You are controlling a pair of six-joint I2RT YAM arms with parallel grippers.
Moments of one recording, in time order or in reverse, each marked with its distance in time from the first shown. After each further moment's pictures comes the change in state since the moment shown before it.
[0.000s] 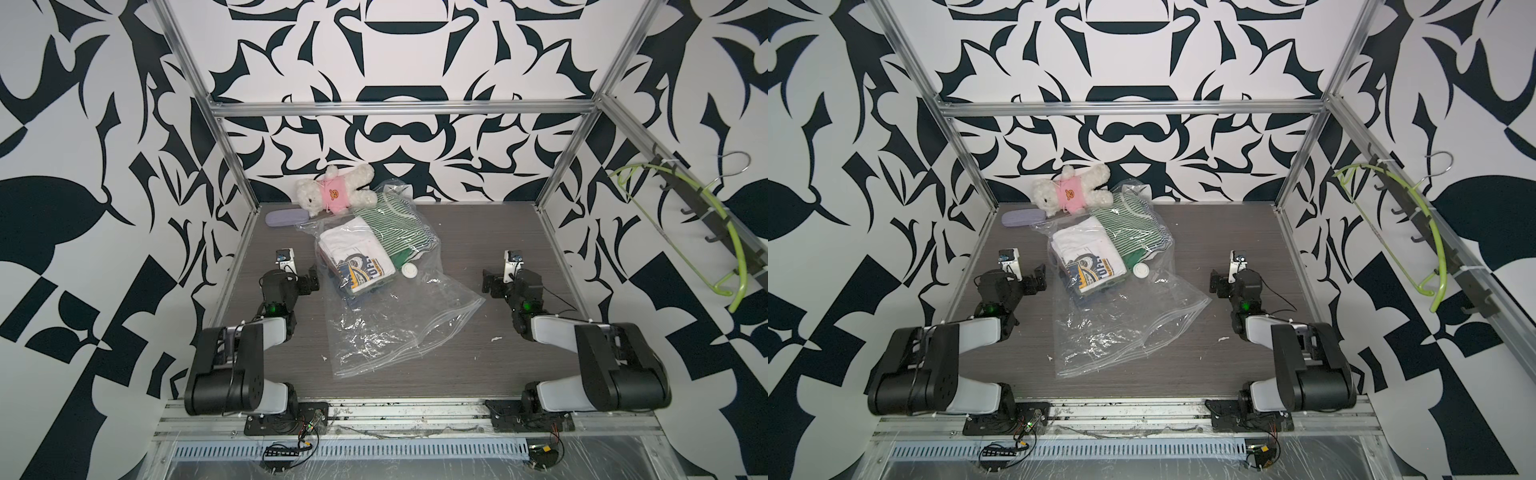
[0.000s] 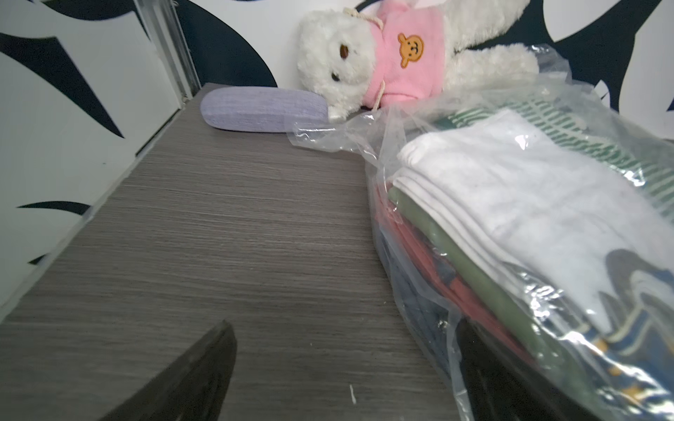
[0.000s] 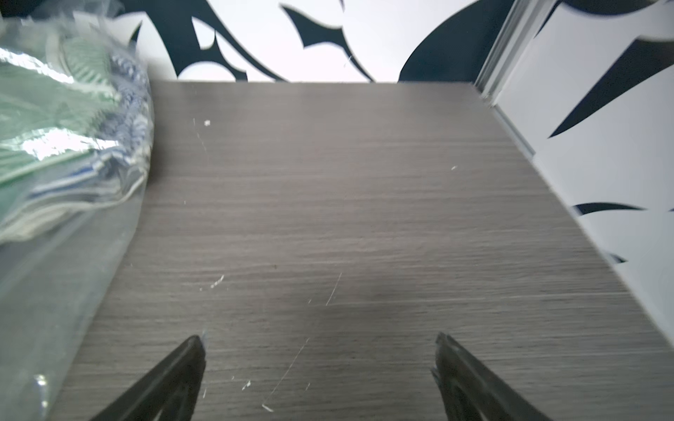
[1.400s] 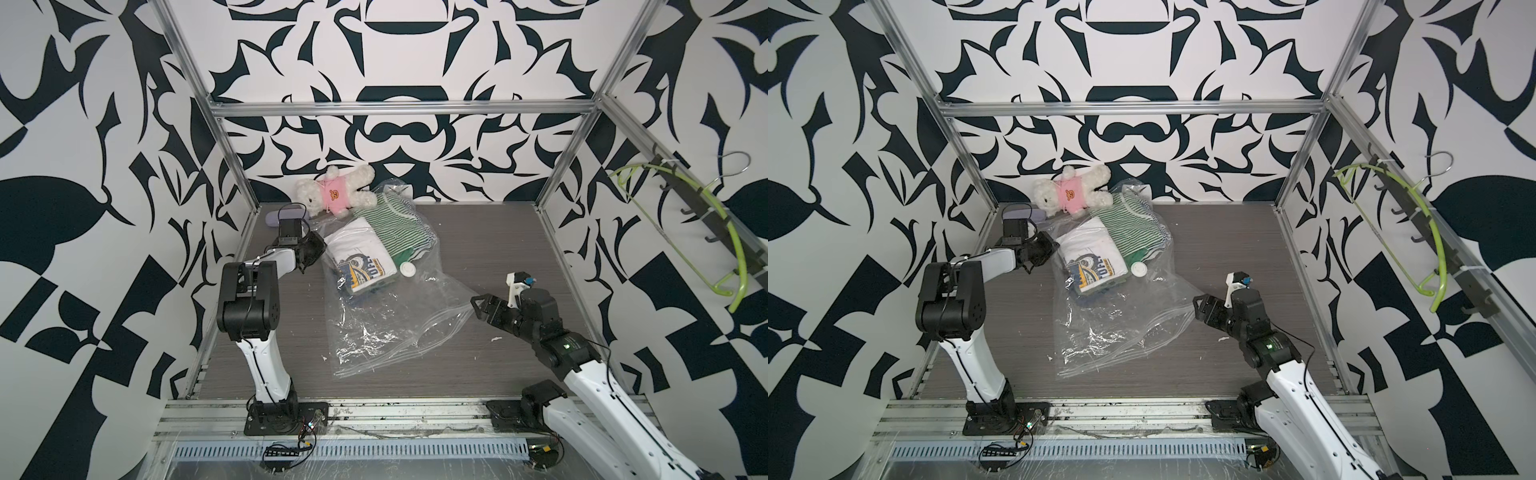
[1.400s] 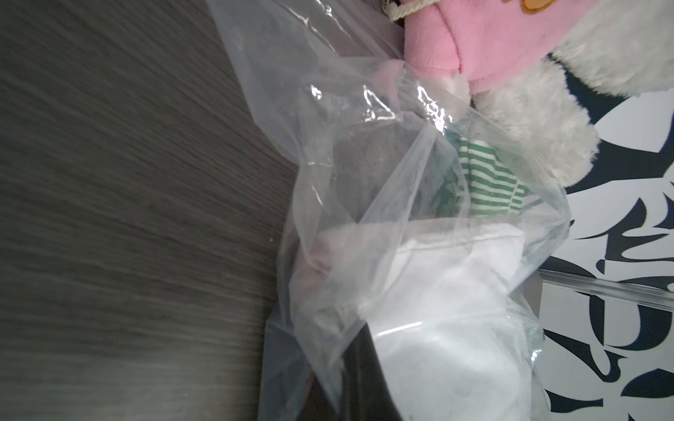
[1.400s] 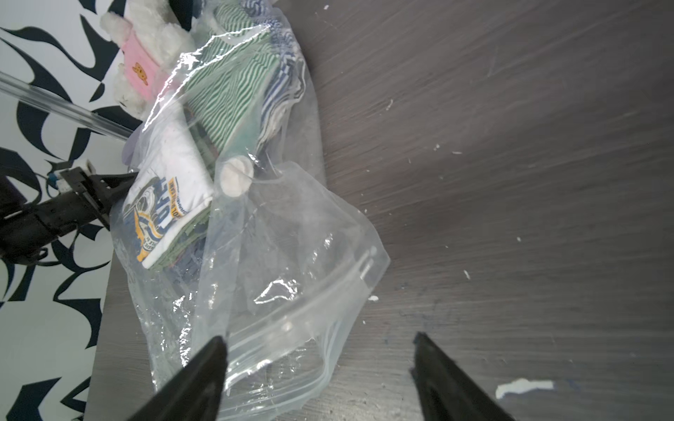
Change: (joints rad) left arm -0.041 0.563 0.747 -0.615 0.305 -0.690; right arm 0.267 -0.690 0.089 -1.044 -0.214 0.708
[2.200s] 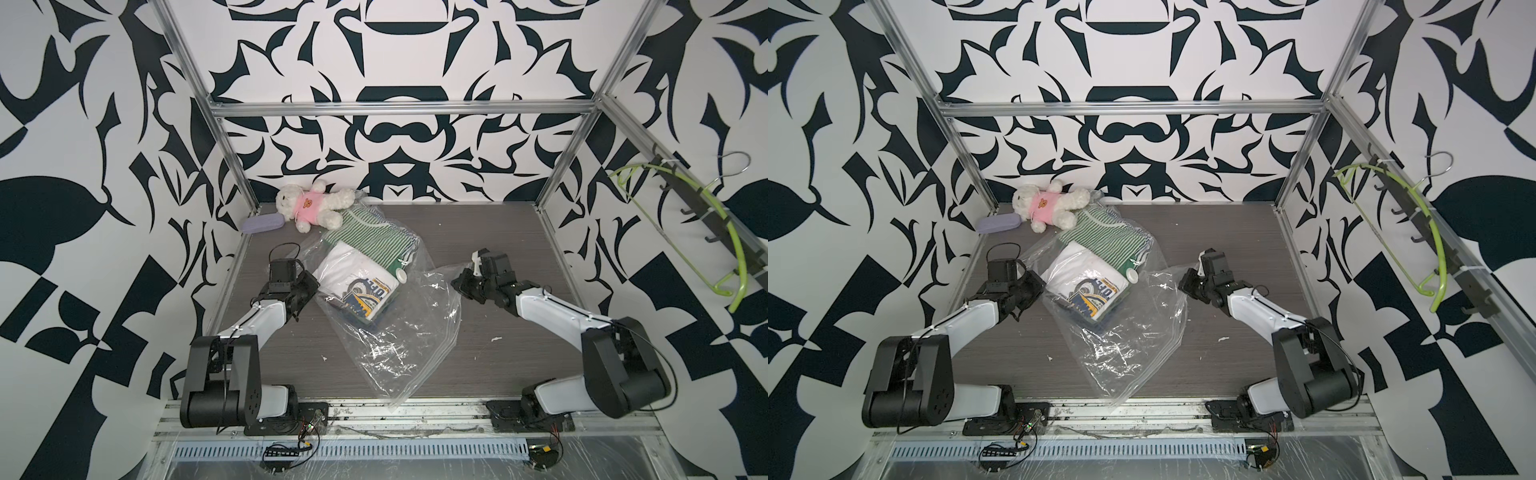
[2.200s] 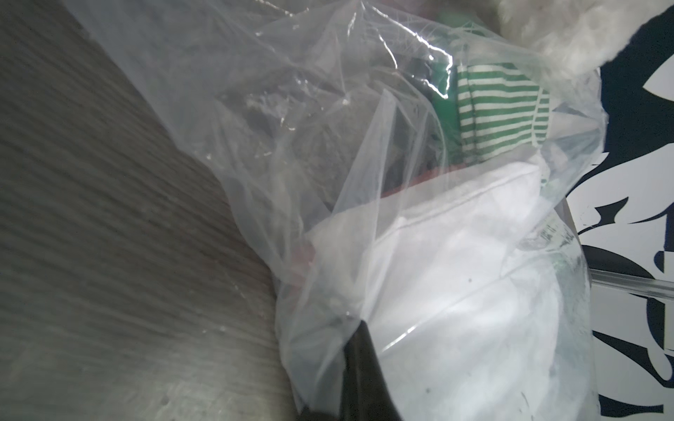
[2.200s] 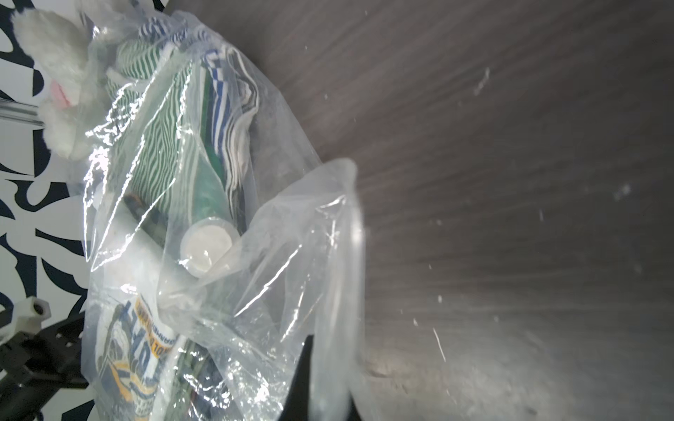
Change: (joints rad) left arm -0.011 -0.567 -0.557 -0.055 -0.170 -0.048; right arm -0.028 0.798 0.280 0.390 -0.136 0.025
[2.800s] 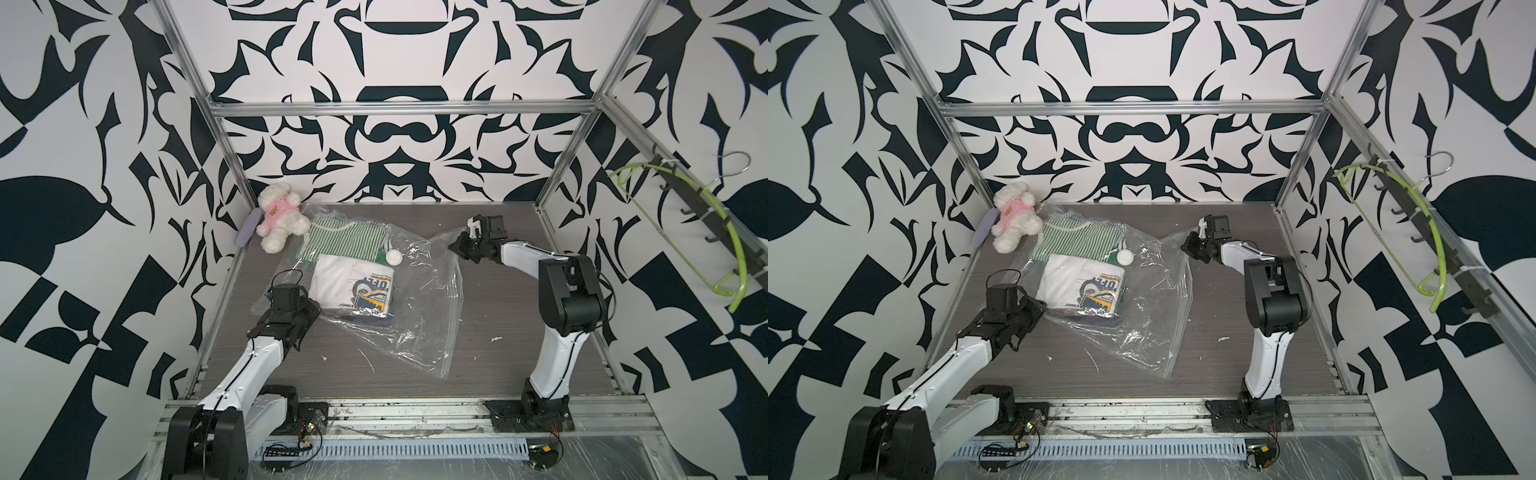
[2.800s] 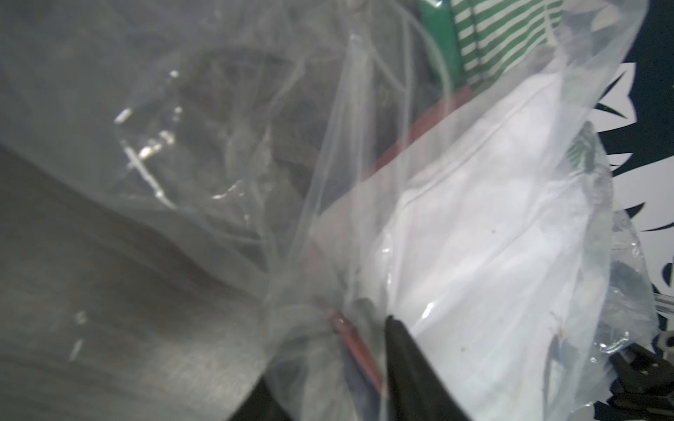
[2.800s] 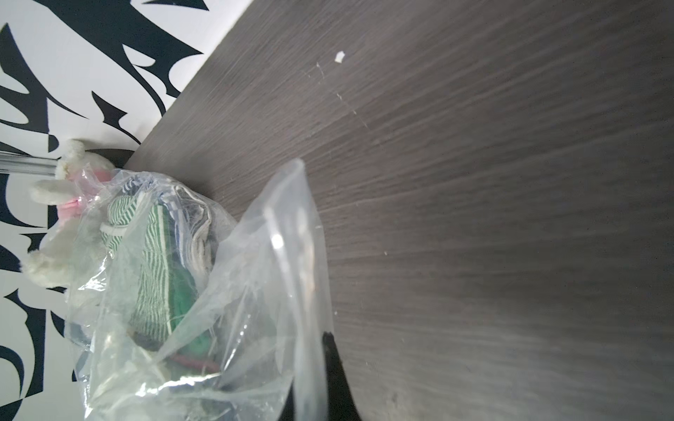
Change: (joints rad) left arm -0.089 -0.351 -0.188 -0.216 -0.125 -0.150; right arm -0.150 0.521 0.520 -0.008 -0.167 -0.139
